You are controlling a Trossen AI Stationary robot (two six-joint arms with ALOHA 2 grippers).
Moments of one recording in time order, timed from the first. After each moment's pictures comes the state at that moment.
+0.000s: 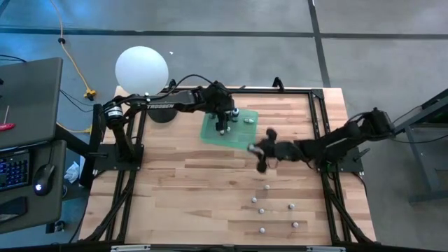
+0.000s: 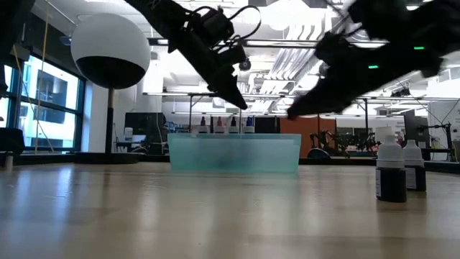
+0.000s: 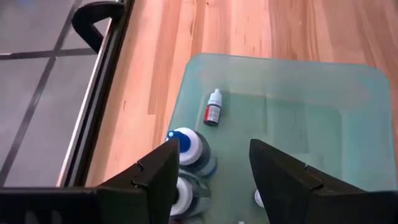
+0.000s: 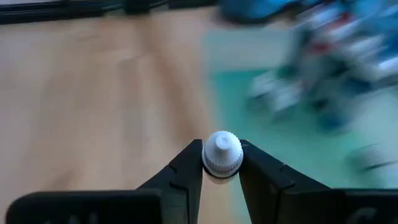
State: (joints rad) left arm 0.37 1.79 1.36 -0.29 0.07 0.37; right arm 0.11 1.41 0.42 0.58 0.41 0.17
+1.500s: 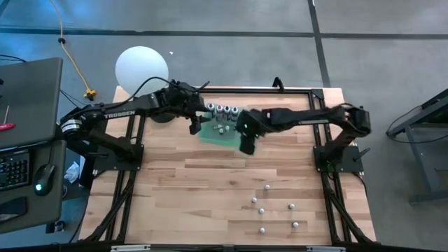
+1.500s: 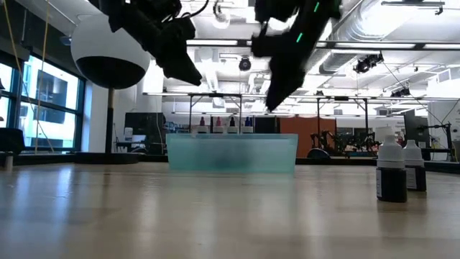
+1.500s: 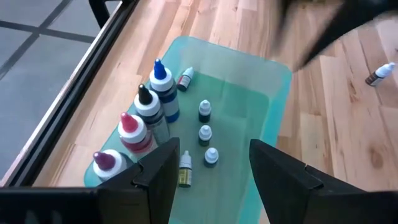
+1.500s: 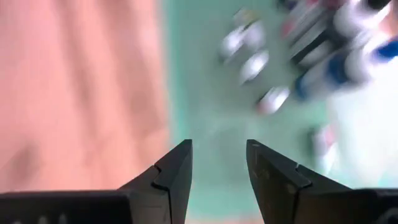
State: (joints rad) left arm 0.42 1.31 0.99 -0.32 0.18 0.15; right arm -0.11 1.65 1.26 -0.69 0.08 0.15
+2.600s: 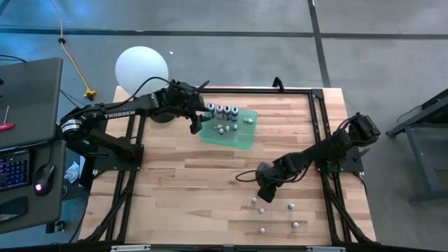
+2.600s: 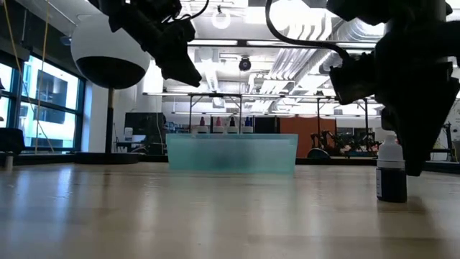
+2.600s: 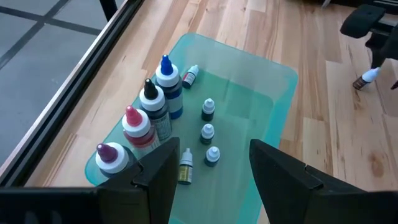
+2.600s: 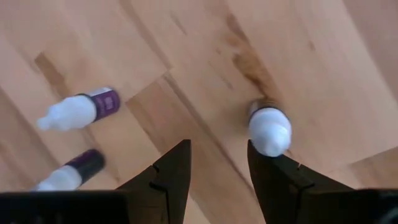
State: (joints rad) left arm 0.43 1.31 0.99 -0.33 0.16 0.10; right arm 0.36 1.62 0.87 -0.53 -0.10 1.00
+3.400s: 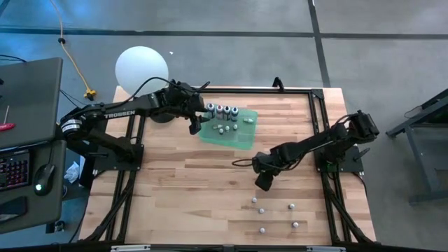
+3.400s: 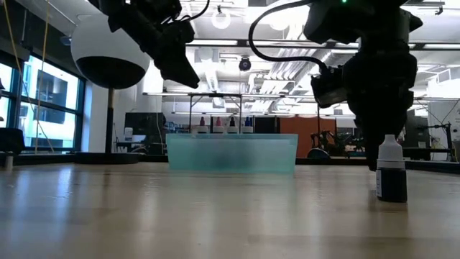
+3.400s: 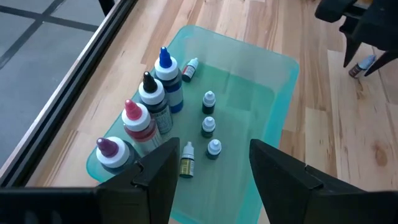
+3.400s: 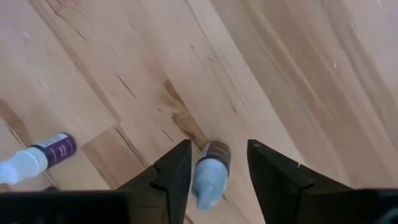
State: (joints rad) left arm 0.43 1.31 0.99 -0.35 0.16 0.13; right arm 0.22 1.62 0.88 -0.57 -0.09 0.83
